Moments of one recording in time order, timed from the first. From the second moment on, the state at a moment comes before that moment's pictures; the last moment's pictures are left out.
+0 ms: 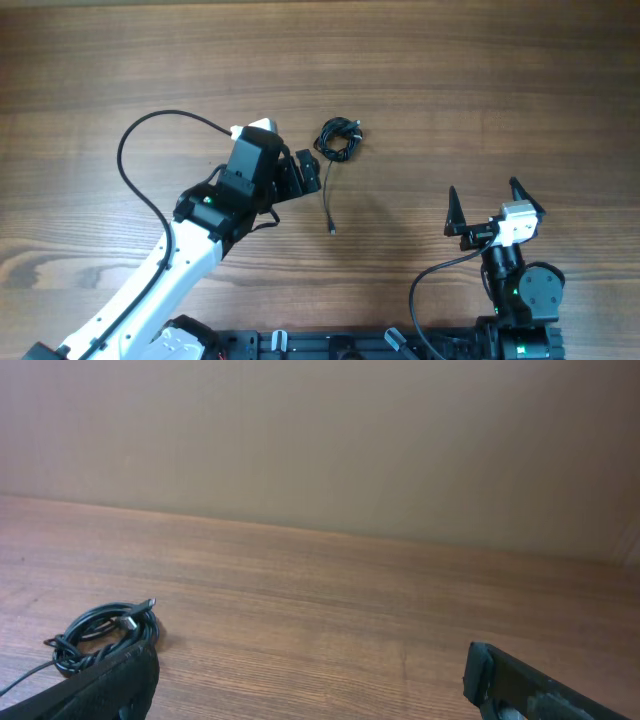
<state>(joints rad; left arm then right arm) -0.50 1.26 0.86 -0.50 0.05 -0.74 0.02 0.02 0.01 0.00 -0.09 -0.07</state>
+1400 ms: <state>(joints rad) -0.50 1.38 0.87 -0.37 0.05 -0.80 0.02 0.02 0.01 0.00 -0.09 -0.07</state>
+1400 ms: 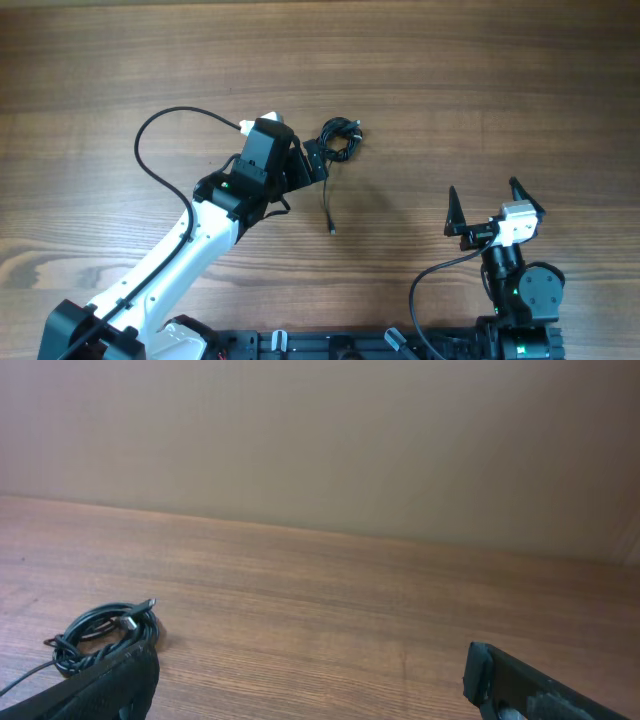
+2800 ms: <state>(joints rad) -0.67 1.53 0.87 -0.15 -0.03 -0.83 0.02 0.02 0.01 0.00 -0.09 -0.07</state>
